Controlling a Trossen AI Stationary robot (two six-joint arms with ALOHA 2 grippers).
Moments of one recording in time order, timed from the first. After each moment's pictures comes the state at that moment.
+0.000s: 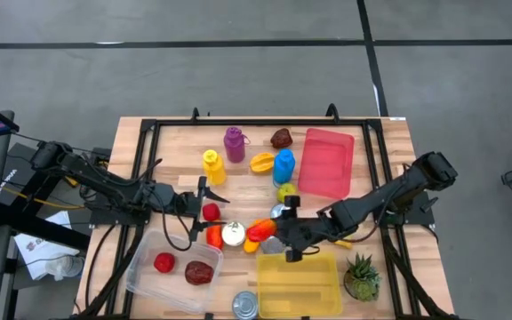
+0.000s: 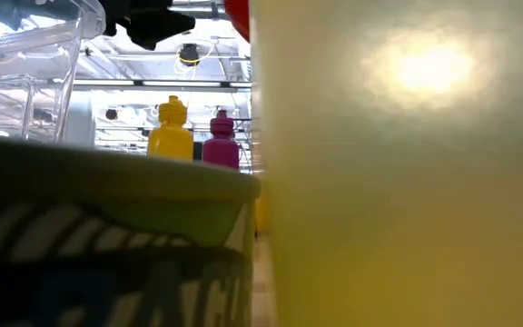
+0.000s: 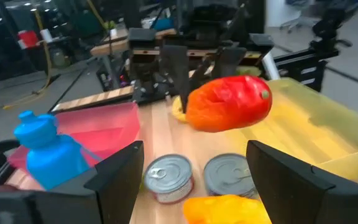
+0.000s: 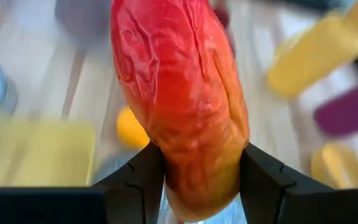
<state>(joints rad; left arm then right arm) -0.31 1.02 0.46 0.42 -0.23 0.18 0.44 1.62 1.18 -0.35 0.49 0.11</state>
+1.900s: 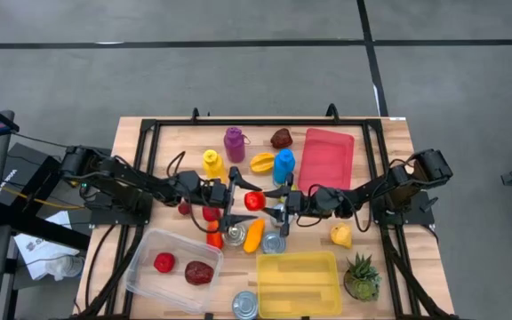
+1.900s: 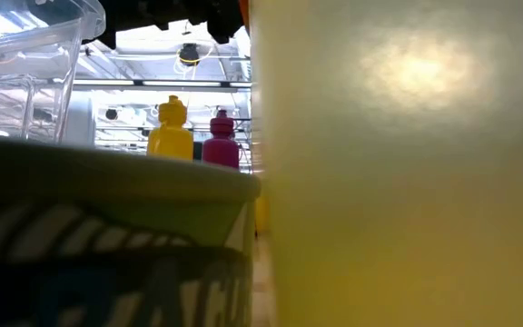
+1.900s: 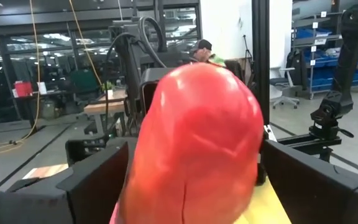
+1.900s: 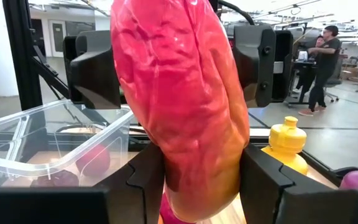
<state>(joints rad) -0.12 1.47 0.65 0.97 0.03 0.11 0.24 1.64 0.68 1.03 0.34 -0.07</state>
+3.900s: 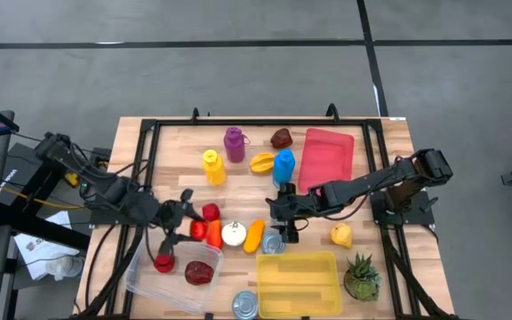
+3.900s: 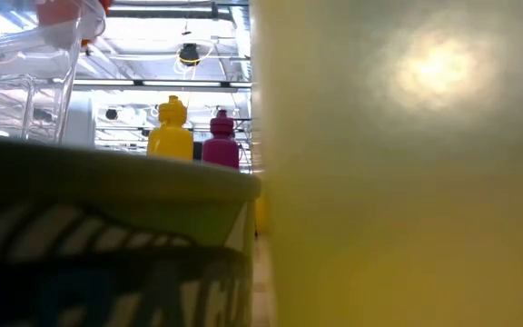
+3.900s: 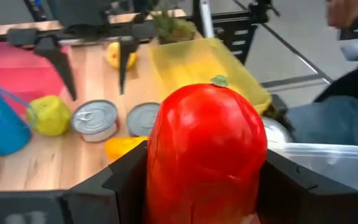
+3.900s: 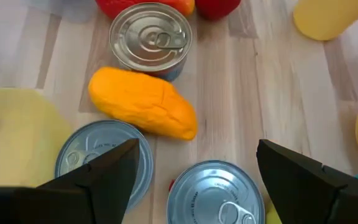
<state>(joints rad) -0.56 0.89 0.73 -0.30 -0.26 -0.14 0.23 1.63 1.10 -0.36 0.18 0.12</state>
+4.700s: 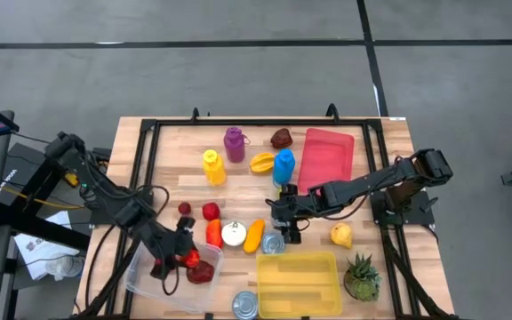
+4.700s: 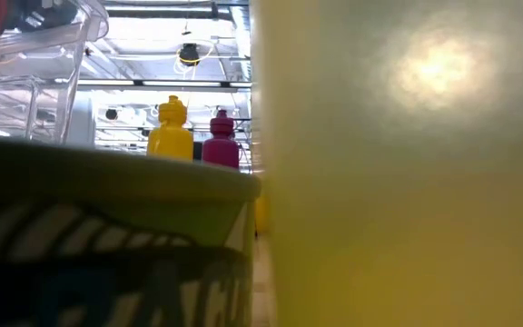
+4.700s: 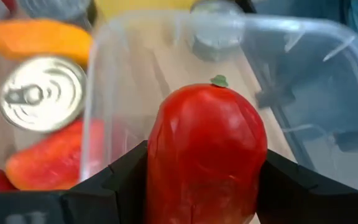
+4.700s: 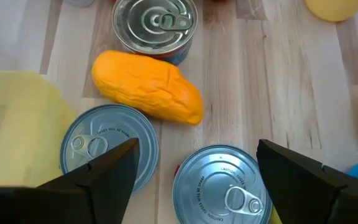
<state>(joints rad) -0.70 1.16 0.83 -0.54 -0.11 -0.36 0.23 1.63 1.10 -0.40 0.15 0.14</state>
